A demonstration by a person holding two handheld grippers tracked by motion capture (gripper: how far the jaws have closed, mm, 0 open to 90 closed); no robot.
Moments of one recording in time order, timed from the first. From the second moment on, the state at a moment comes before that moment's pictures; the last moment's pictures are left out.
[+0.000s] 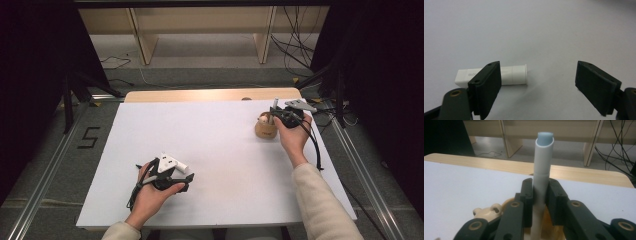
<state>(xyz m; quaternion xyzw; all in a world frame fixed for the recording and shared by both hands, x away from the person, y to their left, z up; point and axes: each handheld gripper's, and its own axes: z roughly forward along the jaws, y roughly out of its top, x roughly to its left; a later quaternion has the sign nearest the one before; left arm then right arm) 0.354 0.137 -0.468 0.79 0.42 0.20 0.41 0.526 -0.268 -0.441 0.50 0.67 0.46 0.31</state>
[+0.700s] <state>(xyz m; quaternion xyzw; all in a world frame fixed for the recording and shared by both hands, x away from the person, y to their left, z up) 0.354 0.142 -0.466 0.79 0.42 0.20 0.41 0.514 -0.275 -0.437 0.51 0.67 0.45 0.31</state>
